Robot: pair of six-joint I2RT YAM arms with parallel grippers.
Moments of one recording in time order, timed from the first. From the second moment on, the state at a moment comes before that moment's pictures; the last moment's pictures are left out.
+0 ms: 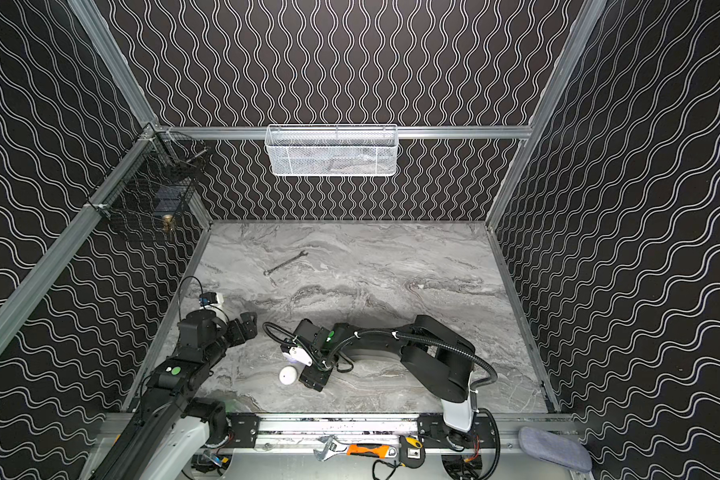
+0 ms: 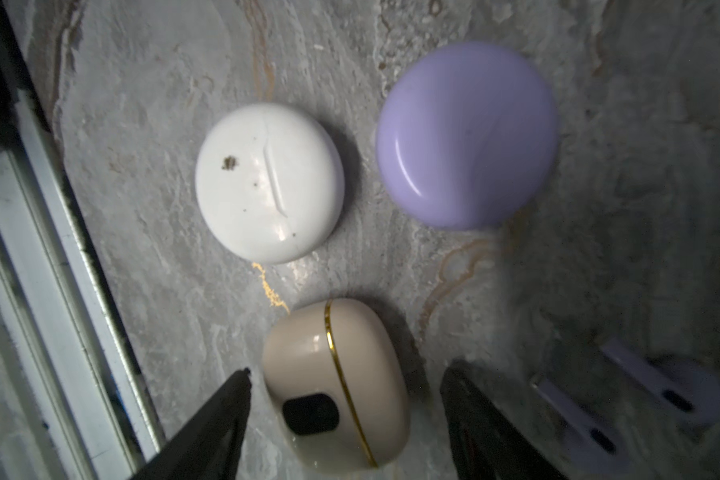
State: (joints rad) left arm -0.16 0.59 0.42 -0.45 -0.08 -0.42; right arm 1.17 1.88 1.17 -0.51 -0.17 -0.04
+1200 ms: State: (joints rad) left arm -0.16 0.60 0.43 -0.45 -0.08 -0.42; right arm 1.26 1.83 1.08 -0.42 0.01 0.04
